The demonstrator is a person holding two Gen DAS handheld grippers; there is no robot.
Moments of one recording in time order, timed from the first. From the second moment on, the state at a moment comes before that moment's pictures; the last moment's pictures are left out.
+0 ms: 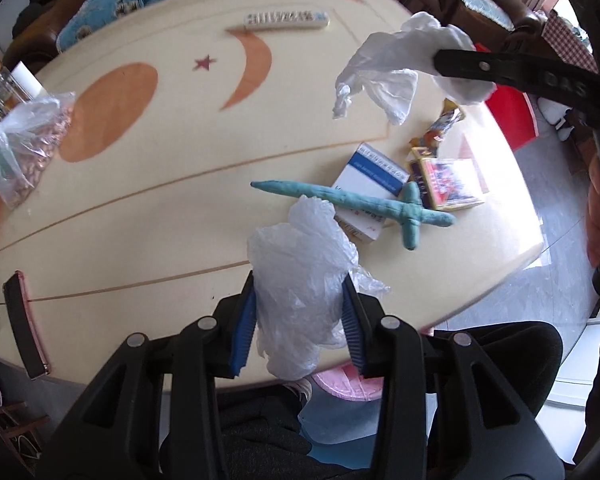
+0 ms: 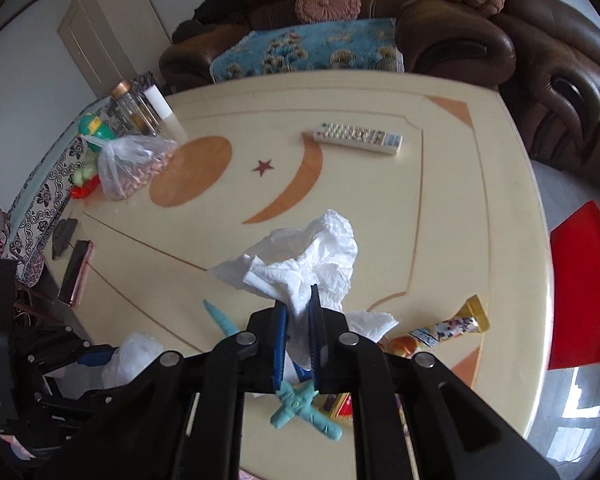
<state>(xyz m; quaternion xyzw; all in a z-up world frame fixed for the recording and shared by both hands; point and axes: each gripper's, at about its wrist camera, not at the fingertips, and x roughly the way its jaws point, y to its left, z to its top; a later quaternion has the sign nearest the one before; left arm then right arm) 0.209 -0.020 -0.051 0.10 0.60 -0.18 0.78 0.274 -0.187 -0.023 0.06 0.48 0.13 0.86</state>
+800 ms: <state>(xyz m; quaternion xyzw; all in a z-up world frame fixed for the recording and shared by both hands) 0.081 -0.024 -0.018 0.12 0.56 -0.23 0.79 0.004 -0.184 0.049 0.06 0.41 0.15 0.90</state>
